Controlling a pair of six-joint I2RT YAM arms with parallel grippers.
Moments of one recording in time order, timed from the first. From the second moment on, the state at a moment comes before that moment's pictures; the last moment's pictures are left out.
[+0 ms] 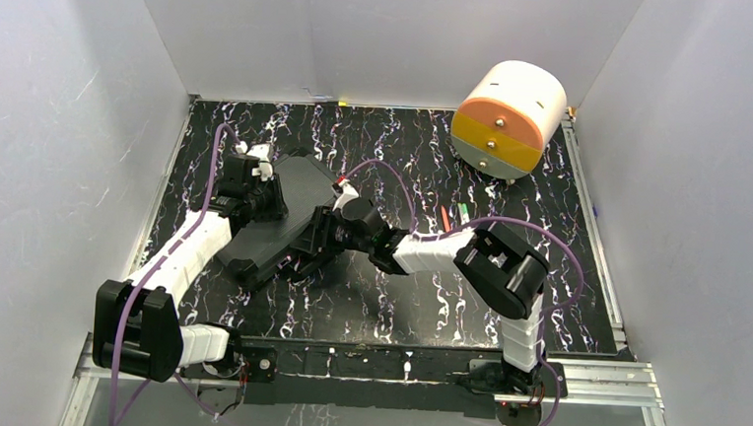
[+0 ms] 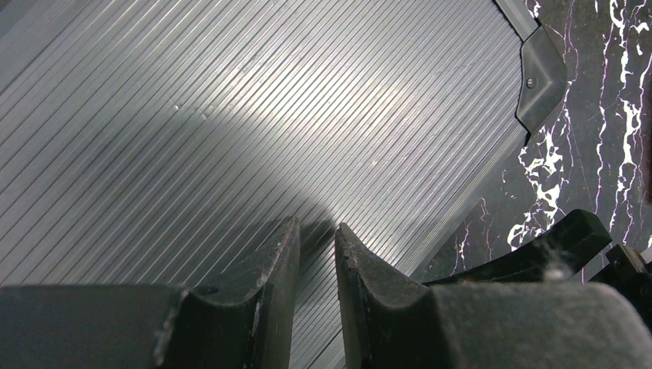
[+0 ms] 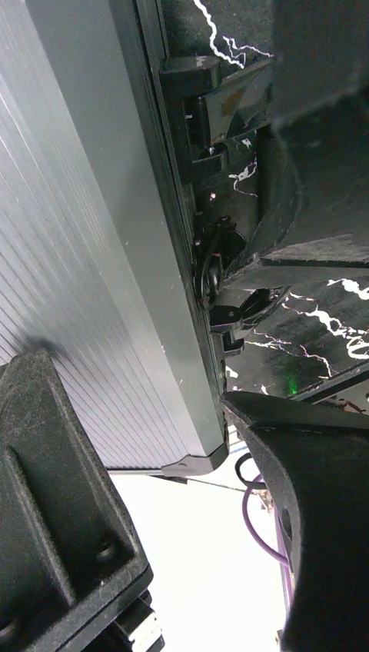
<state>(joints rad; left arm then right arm) -0.18 1.26 0.85 -0.41 0.08 -0.28 1.02 1.94 1.08 0.50 -0.20 0.91</state>
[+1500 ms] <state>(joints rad) 0.02 1.38 1.04 -0.61 0.02 -0.34 1.02 1.95 1.19 0.17 -0.13 0.76</state>
